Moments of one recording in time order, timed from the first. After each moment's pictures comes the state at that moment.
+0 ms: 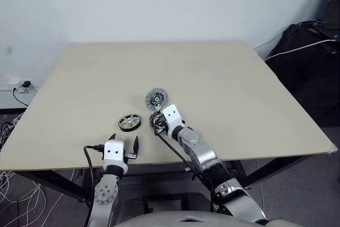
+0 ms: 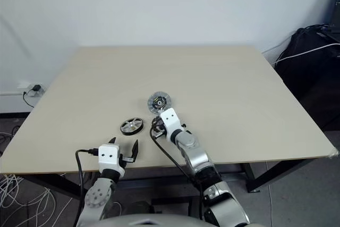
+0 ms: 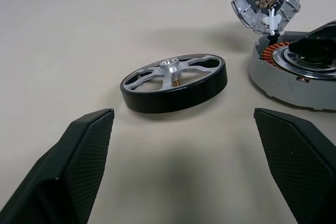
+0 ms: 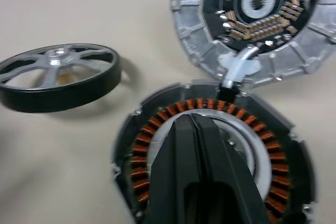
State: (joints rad) left arm 0.35 0.06 -0.08 0.00 0.04 -0.18 -0.06; right arm -0.34 0.07 0.26 0.46 -0.03 0.24 0.28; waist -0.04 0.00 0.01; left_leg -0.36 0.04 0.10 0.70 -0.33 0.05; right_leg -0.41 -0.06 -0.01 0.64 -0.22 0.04
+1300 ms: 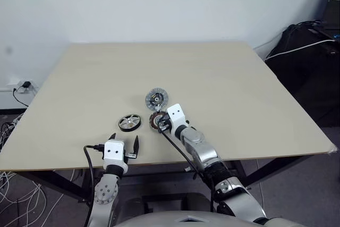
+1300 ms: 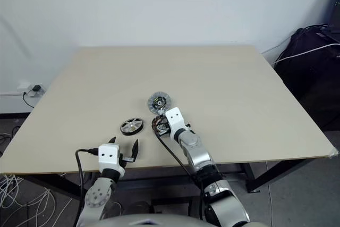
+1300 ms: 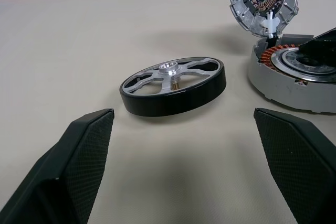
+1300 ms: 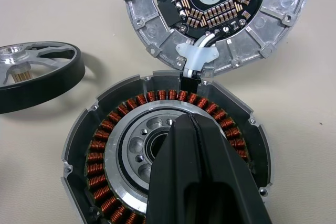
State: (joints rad) left arm 0.35 0.06 -0.08 0.00 0.04 -0.19 -0.07; right arm -0.35 0.07 0.23 0.50 -0.04 0.21 0.24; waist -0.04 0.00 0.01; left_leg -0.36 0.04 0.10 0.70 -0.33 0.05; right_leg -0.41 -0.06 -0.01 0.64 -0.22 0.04
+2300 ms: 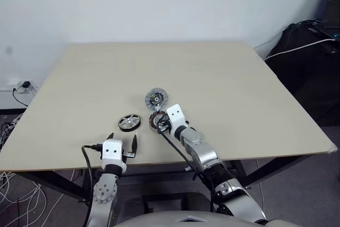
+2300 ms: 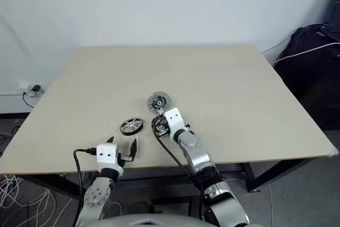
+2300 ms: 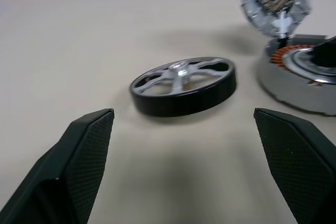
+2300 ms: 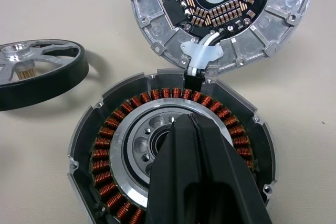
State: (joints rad) left arm 0.34 0.04 -0.04 -0.01 0.02 -0.13 -0.03; right arm -0.34 0.08 0.23 0.47 -0.05 0.23 0.24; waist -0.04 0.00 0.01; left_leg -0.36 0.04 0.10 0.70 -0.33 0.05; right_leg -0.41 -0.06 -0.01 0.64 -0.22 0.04
